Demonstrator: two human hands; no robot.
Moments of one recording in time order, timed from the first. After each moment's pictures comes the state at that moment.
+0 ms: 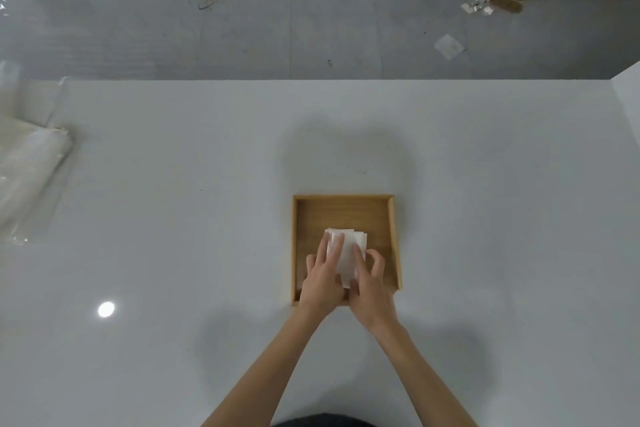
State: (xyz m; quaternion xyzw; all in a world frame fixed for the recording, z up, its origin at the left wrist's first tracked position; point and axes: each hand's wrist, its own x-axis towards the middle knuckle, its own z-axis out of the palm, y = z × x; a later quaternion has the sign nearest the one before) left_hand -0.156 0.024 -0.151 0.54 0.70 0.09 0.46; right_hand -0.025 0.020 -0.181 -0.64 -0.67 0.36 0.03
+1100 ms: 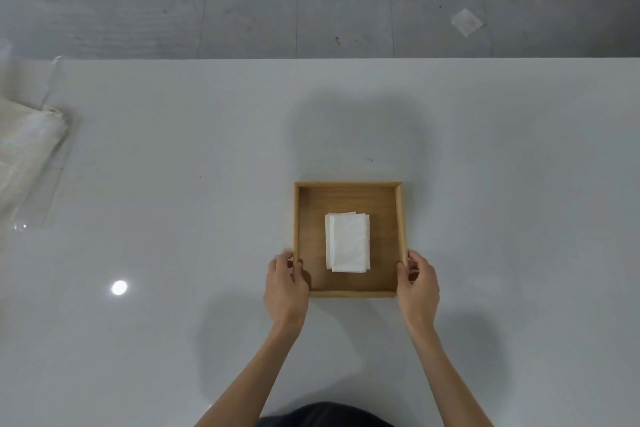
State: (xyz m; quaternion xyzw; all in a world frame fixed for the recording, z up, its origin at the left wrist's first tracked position) left_hand -0.189 -0.018 -0.181 0.30 0.88 0.18 0.32; right_hand 0.030 0.023 -0.194 -0.79 -0.47 0.33 0.21
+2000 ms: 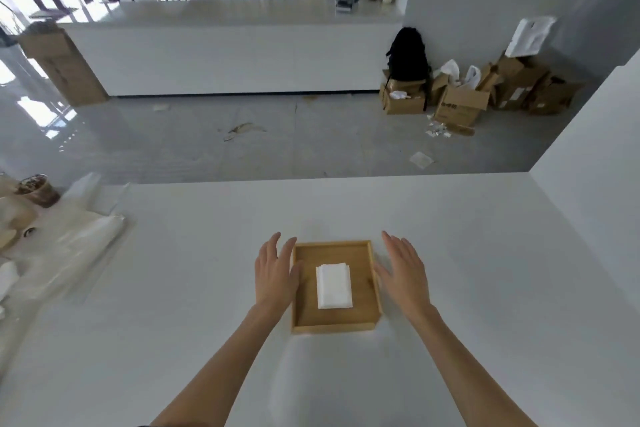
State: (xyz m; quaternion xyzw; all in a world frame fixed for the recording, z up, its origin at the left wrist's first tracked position) left_hand -0.219 0.043 -0.040 0.60 0.76 0.20 0.13; right_hand 0.044 0.095 -0.060 -0.64 -0.73 0.16 0.16
